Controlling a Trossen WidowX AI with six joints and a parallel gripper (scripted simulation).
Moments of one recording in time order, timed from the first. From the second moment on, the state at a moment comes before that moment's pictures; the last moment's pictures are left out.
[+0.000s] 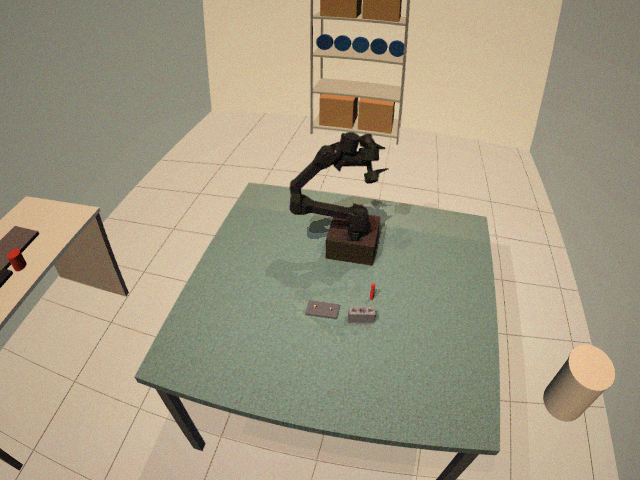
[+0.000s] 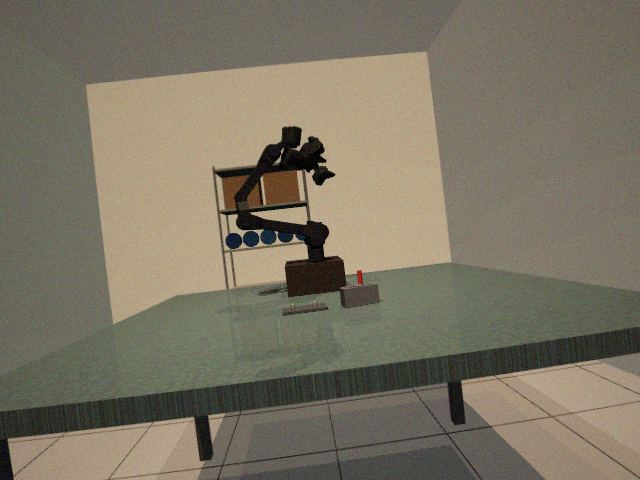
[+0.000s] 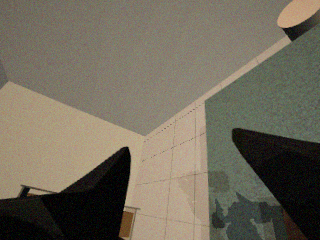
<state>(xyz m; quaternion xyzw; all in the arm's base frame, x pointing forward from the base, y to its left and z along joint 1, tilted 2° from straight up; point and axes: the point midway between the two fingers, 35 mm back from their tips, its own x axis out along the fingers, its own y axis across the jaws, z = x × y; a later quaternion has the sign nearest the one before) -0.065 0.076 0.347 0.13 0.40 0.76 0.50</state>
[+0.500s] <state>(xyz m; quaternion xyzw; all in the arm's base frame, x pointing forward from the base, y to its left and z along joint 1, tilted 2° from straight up) -0.016 0.150 0.332 0.17 0.49 0.57 0.64</state>
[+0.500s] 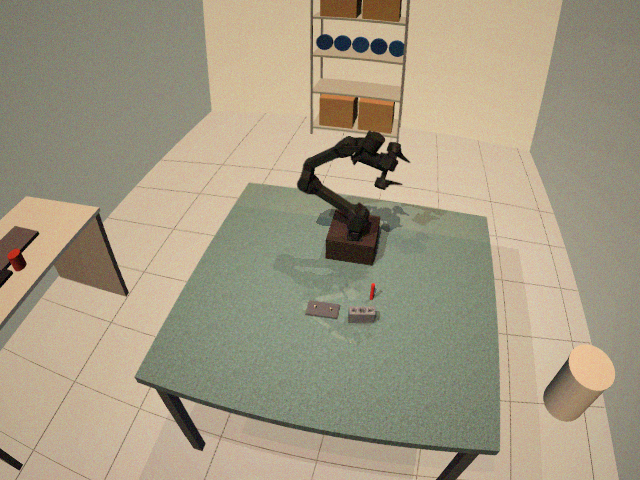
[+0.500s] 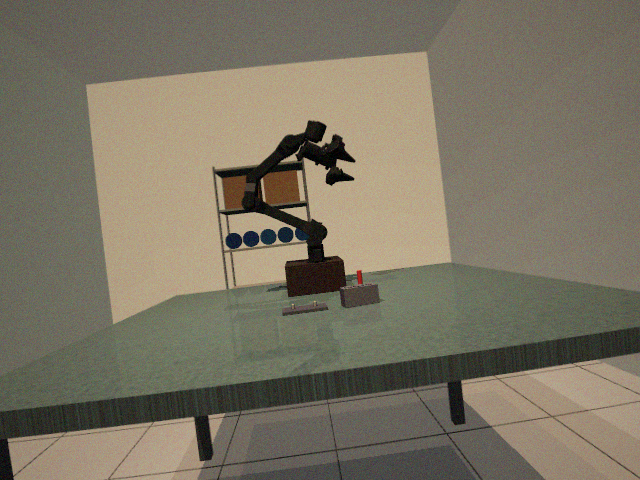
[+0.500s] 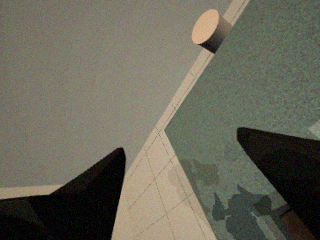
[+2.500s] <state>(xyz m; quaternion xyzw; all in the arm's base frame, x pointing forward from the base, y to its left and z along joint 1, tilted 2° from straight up) 0.368 0.042 0.009 0.51 0.50 -0.47 0.53</state>
